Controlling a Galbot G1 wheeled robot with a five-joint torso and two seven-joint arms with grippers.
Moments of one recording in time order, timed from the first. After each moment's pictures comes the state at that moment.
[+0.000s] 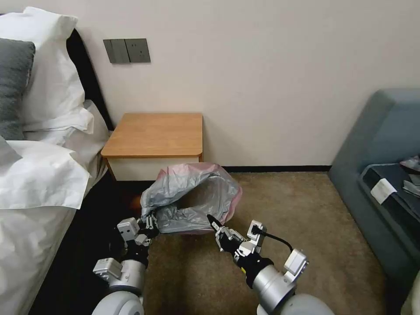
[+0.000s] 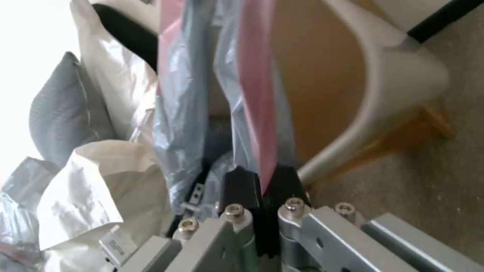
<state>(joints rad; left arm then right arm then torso) 1.63 -1.44 -0.49 -2.18 -0.50 -0.01 -0.09 -1.59 1.23 0.11 2.41 0.97 -0.28 0.25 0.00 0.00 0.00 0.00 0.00</state>
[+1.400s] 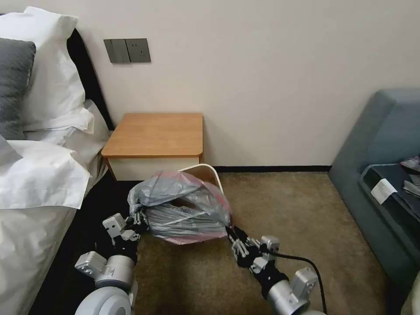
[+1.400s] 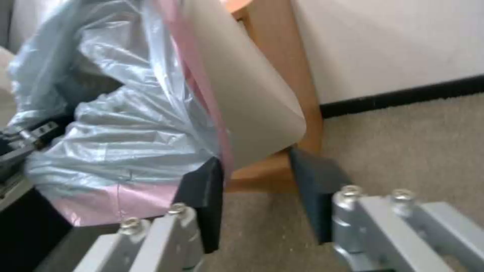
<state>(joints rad) 1.63 -1.43 -0.55 -2.24 -0.65 0.11 -0.16 -1.73 1.18 0.20 2.35 0.39 -0.20 0.10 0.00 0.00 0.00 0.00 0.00</state>
